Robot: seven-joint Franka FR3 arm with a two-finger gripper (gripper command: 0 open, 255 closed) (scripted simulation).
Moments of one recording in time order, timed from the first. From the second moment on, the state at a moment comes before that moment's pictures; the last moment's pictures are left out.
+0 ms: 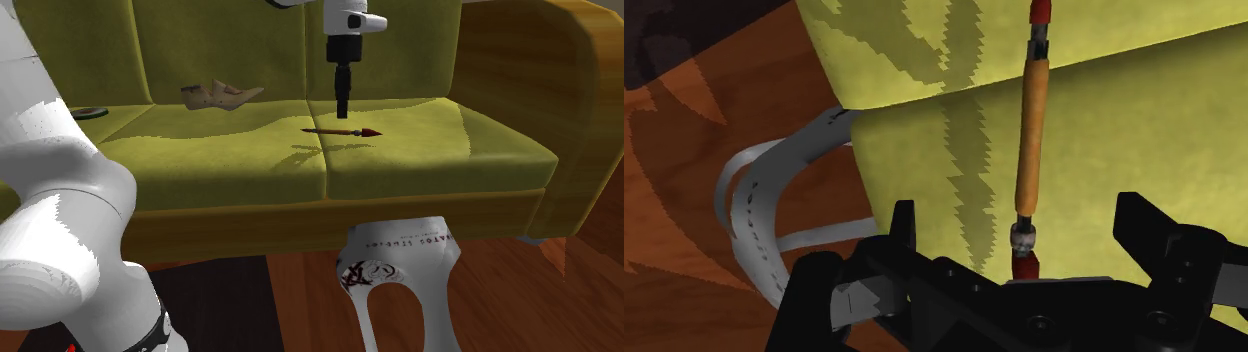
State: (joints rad) arm -0.01 -0.10 0.51 -1.90 -0.05 1.73 0.90
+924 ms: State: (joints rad) arm -0.01 -0.06 0.52 -1.96 -0.07 1.84 0.95
